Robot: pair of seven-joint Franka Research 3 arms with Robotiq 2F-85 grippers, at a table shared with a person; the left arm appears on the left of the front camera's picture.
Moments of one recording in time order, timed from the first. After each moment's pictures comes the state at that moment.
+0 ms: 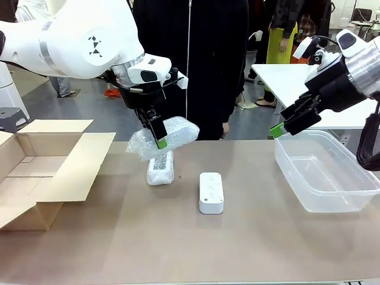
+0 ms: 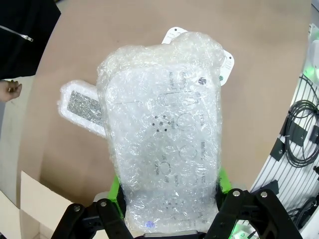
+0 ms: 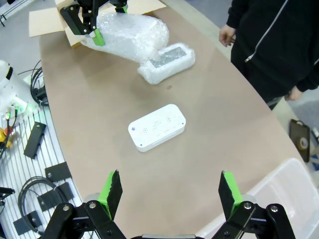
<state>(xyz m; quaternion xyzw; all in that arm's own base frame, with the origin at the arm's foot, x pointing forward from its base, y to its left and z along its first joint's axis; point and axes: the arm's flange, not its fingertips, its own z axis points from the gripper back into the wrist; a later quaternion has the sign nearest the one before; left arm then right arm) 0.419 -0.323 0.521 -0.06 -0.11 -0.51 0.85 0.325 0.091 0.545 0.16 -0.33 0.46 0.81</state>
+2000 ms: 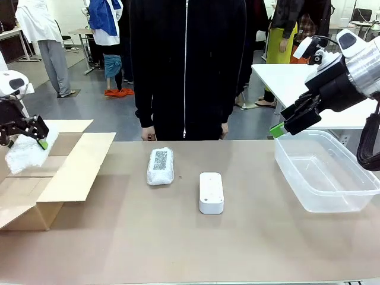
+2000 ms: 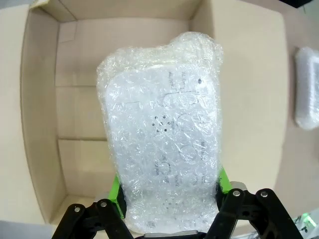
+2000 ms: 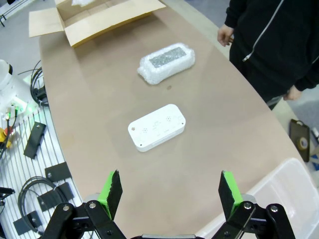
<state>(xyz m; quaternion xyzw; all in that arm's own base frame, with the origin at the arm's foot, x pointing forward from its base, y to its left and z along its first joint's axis) 0.446 0.022 0.461 -0.04 -0.11 0.06 0.99 0.325 0.090 0.545 0.16 -0.33 0.46 0.81</state>
